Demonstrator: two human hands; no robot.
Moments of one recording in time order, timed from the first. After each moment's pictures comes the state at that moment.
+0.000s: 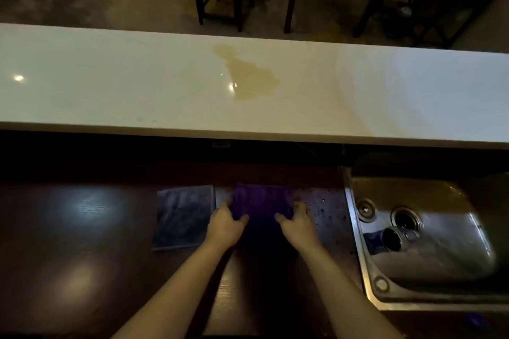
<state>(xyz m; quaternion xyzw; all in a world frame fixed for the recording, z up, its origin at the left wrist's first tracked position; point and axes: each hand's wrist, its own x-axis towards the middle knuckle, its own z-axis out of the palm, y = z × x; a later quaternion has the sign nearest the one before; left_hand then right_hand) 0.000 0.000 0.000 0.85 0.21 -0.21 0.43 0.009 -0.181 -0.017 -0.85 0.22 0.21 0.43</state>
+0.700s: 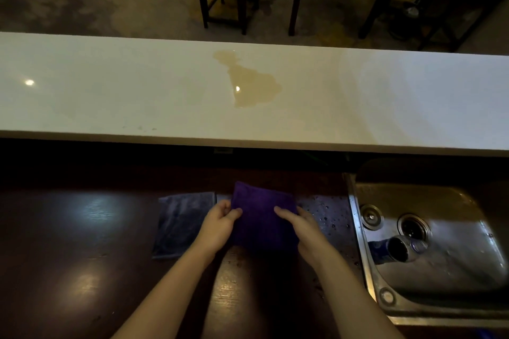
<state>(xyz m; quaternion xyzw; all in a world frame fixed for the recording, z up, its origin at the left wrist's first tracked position) 0.007 0.016 0.019 0.69 0.25 -0.18 0.66 0.019 -0.179 0.033 -0.55 0.30 0.26 0.74</state>
